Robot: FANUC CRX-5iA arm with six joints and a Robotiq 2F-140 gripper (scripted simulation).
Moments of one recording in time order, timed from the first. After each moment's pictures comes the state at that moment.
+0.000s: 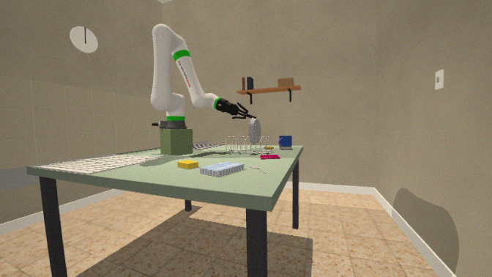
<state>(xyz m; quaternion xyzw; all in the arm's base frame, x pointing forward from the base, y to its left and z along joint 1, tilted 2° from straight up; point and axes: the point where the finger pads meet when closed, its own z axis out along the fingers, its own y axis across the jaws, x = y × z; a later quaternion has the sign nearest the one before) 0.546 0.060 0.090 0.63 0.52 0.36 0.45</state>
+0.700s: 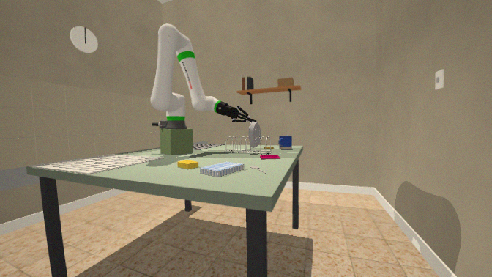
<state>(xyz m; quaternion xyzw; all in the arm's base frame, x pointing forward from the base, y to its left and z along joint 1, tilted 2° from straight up) 0.547 0.059 0.066 0.63 0.52 0.36 0.45</state>
